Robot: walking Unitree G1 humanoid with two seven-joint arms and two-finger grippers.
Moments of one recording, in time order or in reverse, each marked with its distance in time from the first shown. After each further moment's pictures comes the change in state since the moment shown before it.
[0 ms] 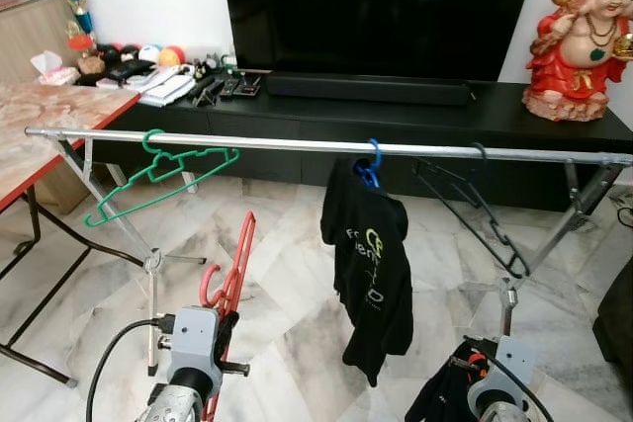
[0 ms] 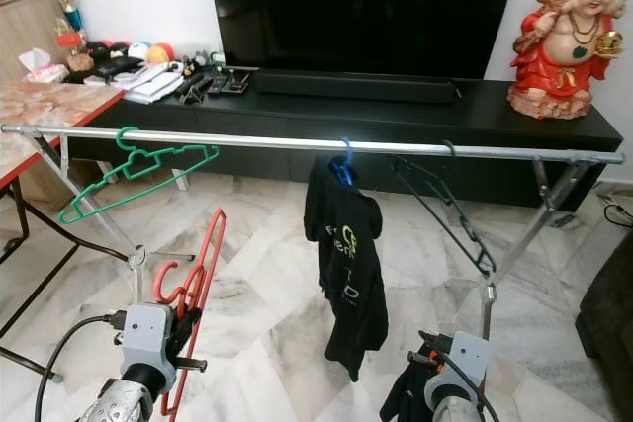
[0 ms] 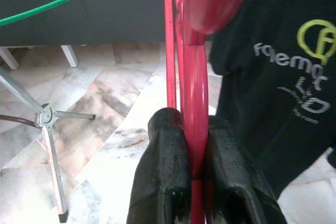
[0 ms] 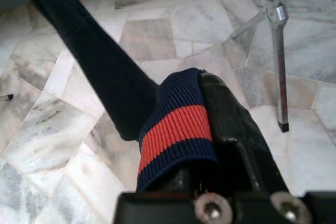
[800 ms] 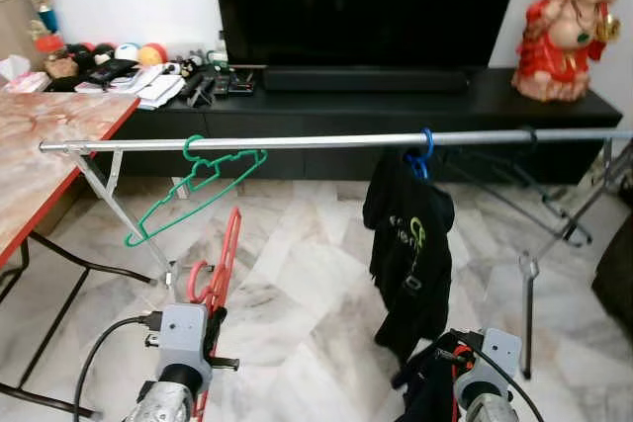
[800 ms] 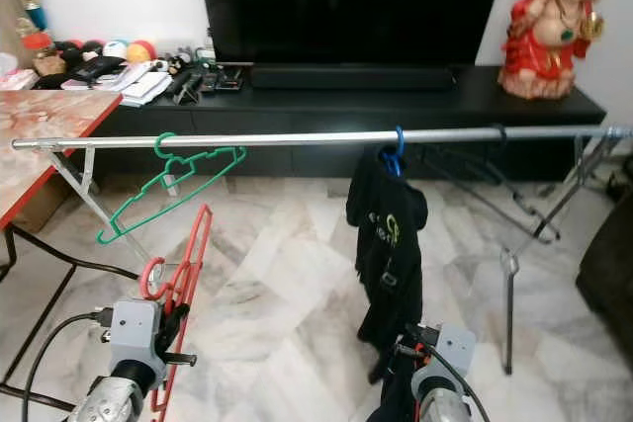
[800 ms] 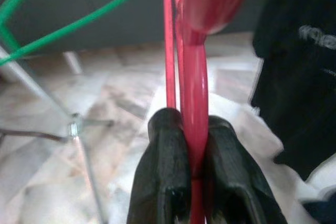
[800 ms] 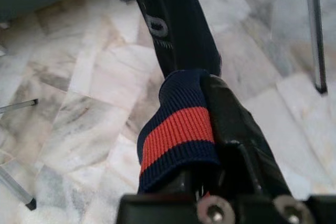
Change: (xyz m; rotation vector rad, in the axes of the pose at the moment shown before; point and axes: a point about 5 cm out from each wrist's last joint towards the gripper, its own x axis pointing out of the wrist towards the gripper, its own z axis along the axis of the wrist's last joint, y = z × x) left arm 0.001 -0.004 0.004 -0.020 -0.005 0.002; right arm 0.000 0.003 -0.002 0.005 0.006 0.001
